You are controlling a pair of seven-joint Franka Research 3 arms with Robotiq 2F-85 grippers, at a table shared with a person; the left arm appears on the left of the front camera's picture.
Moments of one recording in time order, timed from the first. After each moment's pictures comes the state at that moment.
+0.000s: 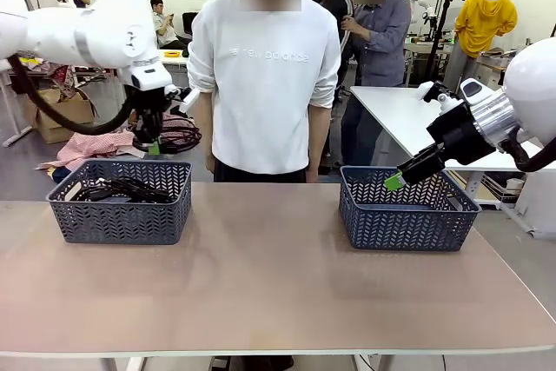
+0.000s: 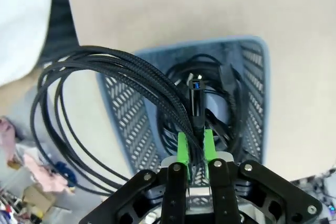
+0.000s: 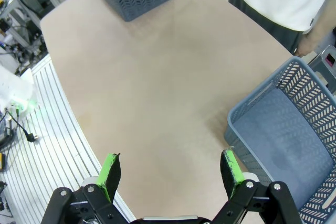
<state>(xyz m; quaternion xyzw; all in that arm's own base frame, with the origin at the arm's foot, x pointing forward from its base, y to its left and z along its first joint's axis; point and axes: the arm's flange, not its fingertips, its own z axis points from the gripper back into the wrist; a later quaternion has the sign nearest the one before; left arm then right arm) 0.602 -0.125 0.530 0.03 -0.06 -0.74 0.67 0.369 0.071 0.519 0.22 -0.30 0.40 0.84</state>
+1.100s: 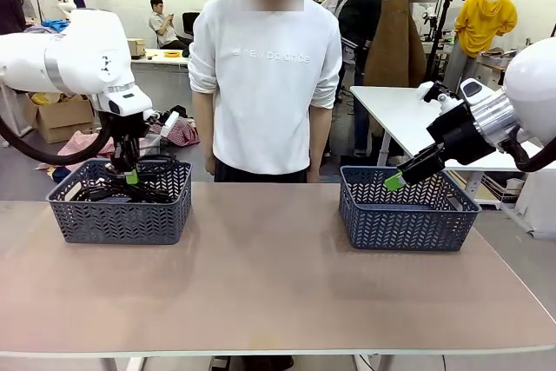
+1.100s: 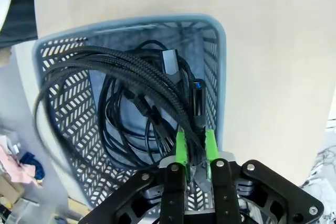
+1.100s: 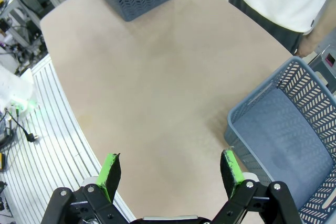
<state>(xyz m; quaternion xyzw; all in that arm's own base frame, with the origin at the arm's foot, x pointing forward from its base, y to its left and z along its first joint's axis) 0.560 -0.098 0.485 0.00 -0.03 -0.70 0.72 0.369 0.071 0.519 0.22 -0.30 0.40 0.84</state>
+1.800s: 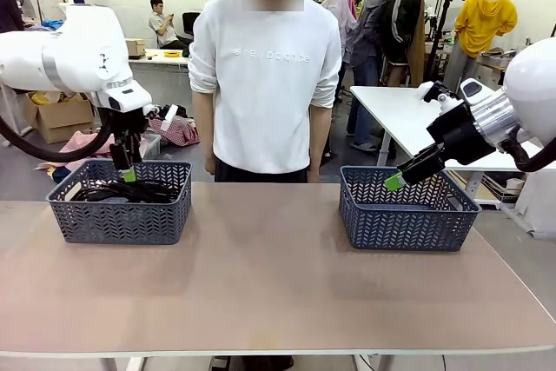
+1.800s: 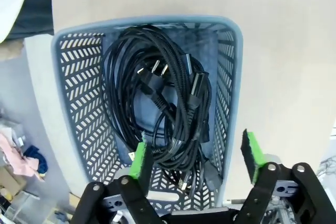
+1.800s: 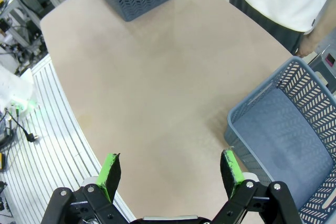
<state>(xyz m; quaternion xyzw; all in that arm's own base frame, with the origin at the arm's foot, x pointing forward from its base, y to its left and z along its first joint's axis) 0.564 -0.095 0.496 0.01 -0.06 -0.69 0.73 0.369 0.071 0.519 0.22 -0.30 0.40 0.84</state>
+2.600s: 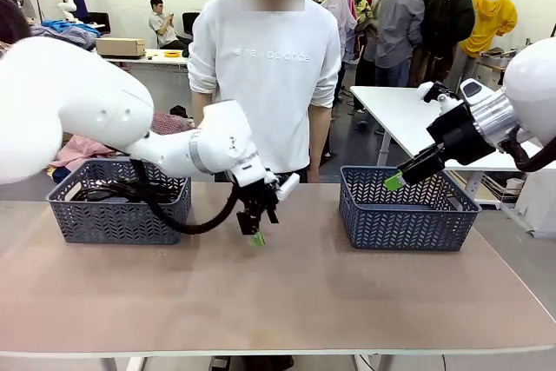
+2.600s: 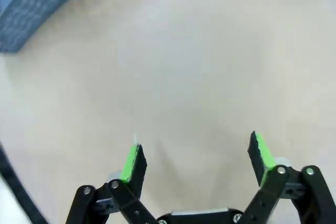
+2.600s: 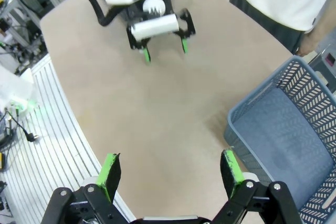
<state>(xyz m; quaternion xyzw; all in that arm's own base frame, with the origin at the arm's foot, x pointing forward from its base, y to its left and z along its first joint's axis) 0.580 -0.349 0.340 -0.13 -0.13 -0.84 0.51 0.369 0.072 0.519 0.22 -0.30 0.40 0.84</state>
